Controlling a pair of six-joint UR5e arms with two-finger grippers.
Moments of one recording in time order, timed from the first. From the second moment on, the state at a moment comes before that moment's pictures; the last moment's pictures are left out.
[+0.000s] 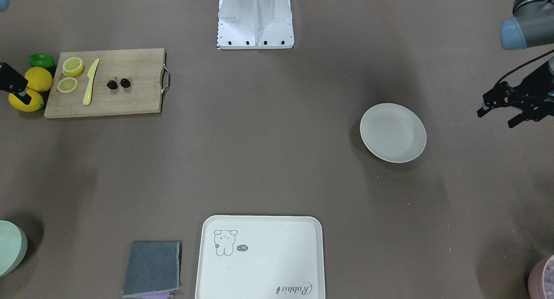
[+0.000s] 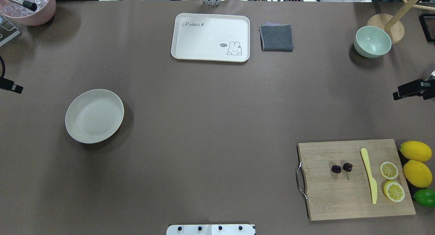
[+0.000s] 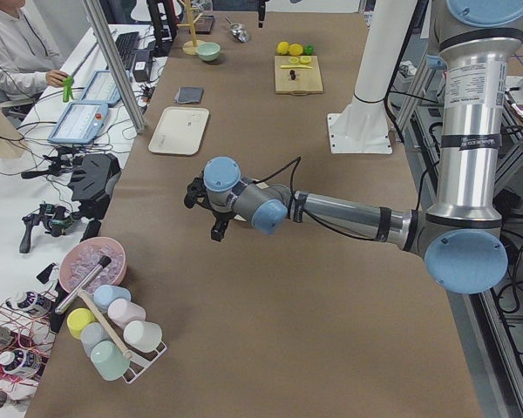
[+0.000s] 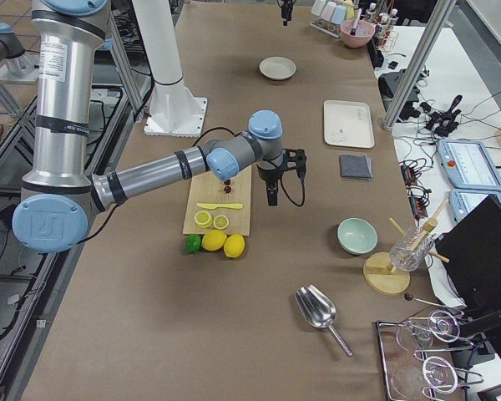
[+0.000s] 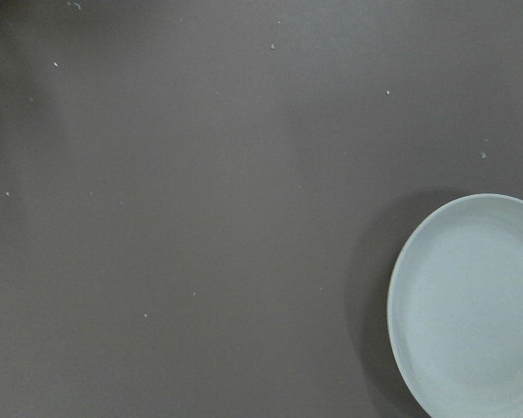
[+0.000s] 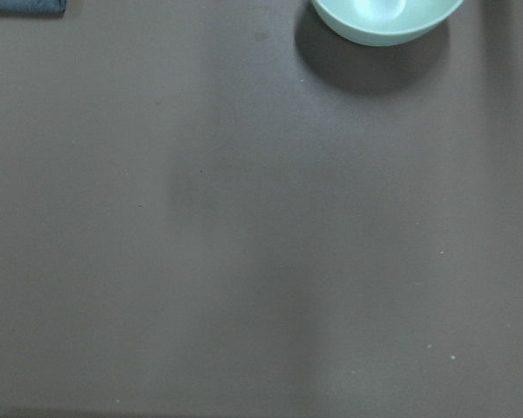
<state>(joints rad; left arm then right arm) -1.17 -1.56 -1.63 -2.22 -2.37 -0.53 1.13 -1.70 2.02 -1.29 2.23 0.69</state>
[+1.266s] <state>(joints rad) -0.88 -1.60 -1.50 -2.61 -2.18 -0.92 1.10 -1.70 2.02 -1.27 2.23 0.72</state>
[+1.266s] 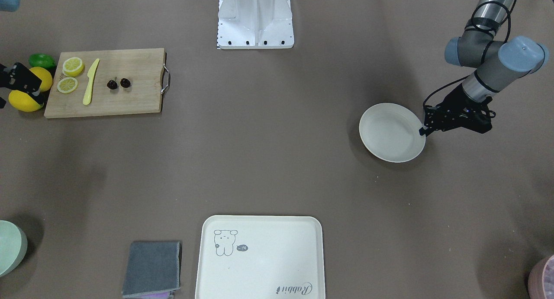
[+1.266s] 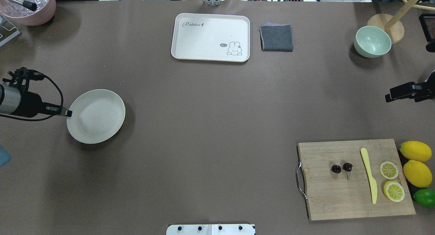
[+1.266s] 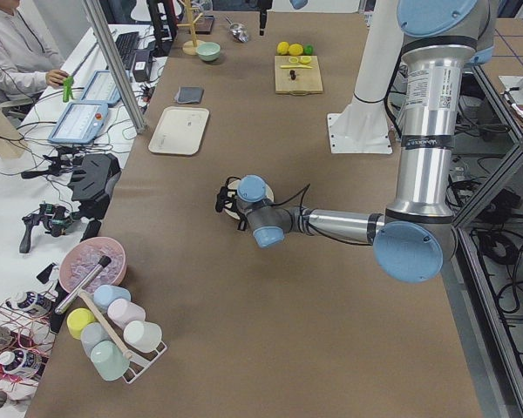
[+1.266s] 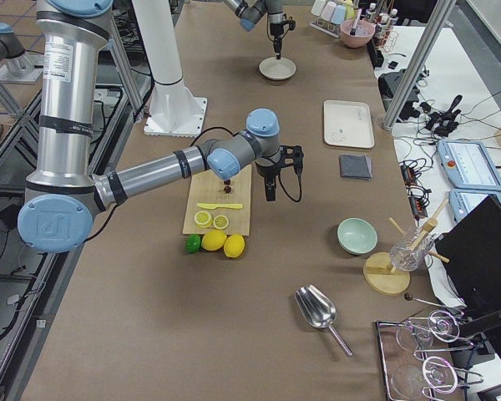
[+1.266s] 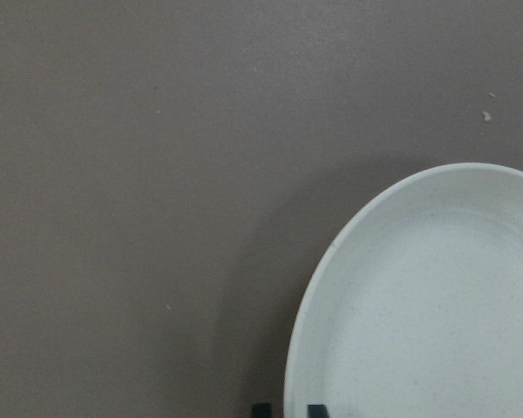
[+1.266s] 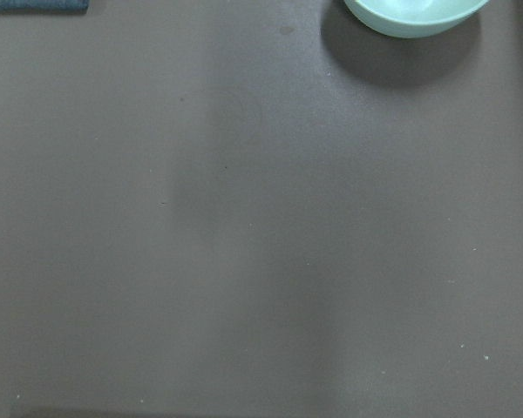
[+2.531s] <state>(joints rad) -0.56 -2.00 -1.69 -2.18 -1.89 -1.29 1.11 -1.71 2.02 -1.27 2.23 0.72</state>
